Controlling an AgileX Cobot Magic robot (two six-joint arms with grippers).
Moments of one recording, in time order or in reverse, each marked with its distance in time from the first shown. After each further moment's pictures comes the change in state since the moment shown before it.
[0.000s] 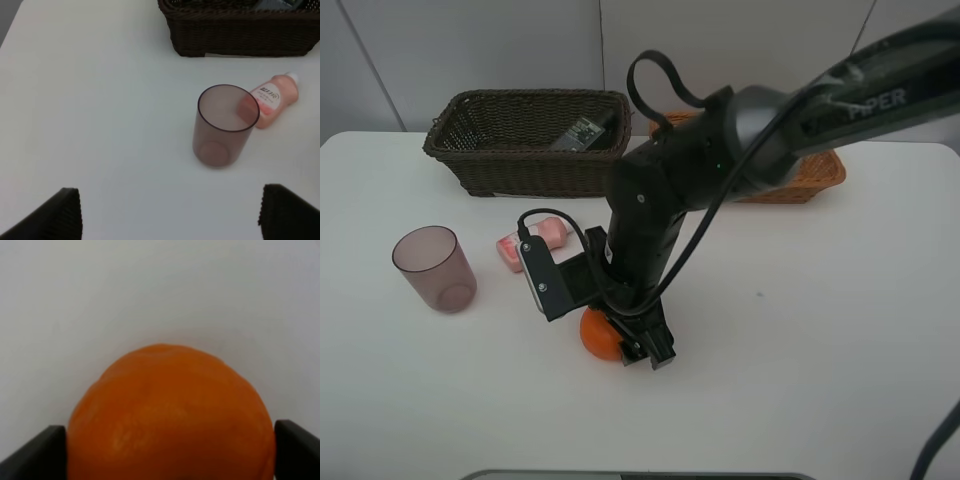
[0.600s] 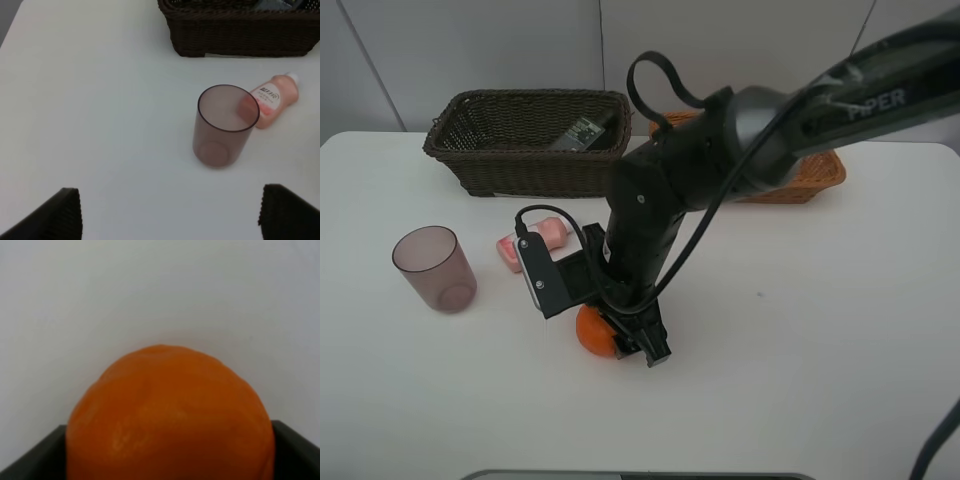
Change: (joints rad) left arm 0.000 0.000 0.000 0.000 0.000 0.000; right arm 0.000 0.000 0.000 0.000 -0.029 0.000
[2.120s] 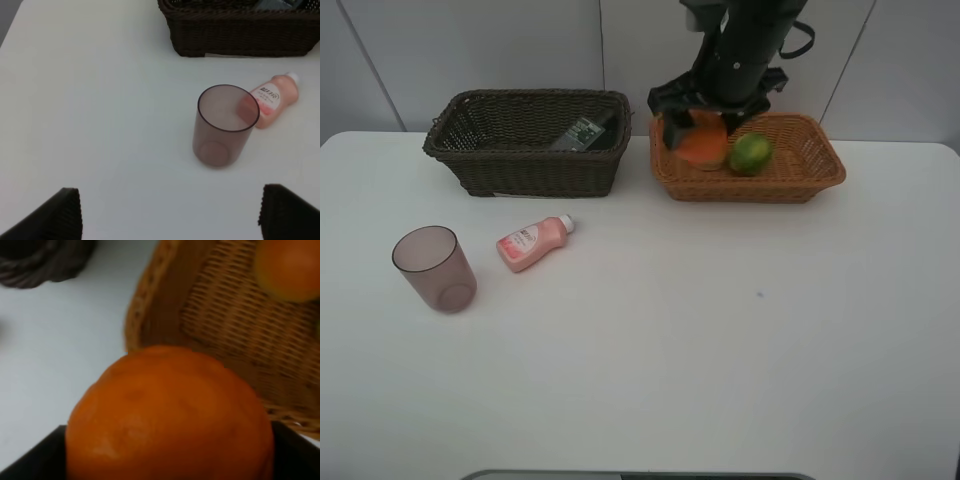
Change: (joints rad) left arm 0.000 0.000 0.000 0.000 0.000 0.000; right arm -0.459 -0.091 -0.426 -0.054 0.349 1.282
